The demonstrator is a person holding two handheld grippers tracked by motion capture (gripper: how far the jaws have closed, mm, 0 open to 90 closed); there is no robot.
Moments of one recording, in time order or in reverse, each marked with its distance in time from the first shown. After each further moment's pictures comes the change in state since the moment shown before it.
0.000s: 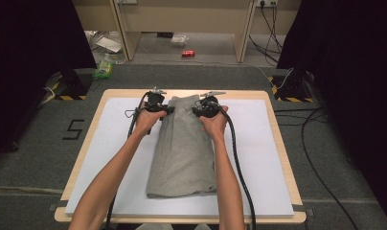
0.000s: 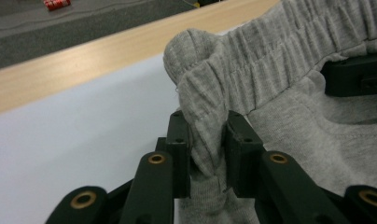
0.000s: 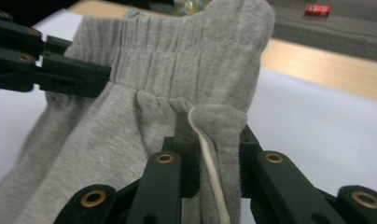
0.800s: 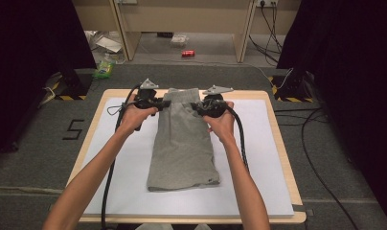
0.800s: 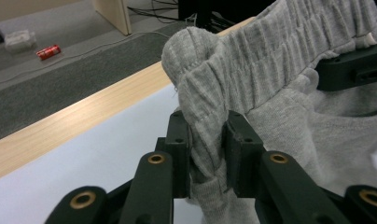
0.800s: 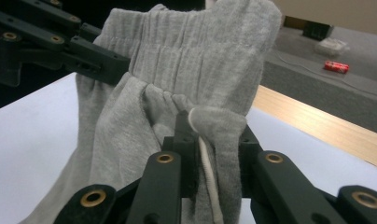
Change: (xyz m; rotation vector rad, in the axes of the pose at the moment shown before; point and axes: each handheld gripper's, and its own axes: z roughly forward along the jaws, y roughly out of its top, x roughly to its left) left arm -0.019 0.012 -0.074 -0.098 -0.075 0.137; right arm 0.026 0.014 -0.068 -0.125 0.102 -0.157
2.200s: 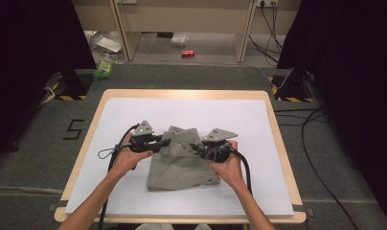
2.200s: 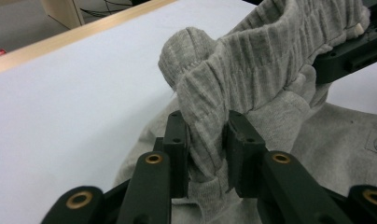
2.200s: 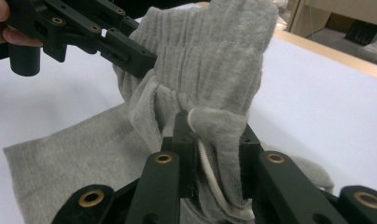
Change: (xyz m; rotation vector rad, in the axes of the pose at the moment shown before) left arm -0.060 -0.104 -0.032 -0.027 -0.140 0.044; right arm 0.065 -0.094 -0.052 0.023 0.110 -0.110
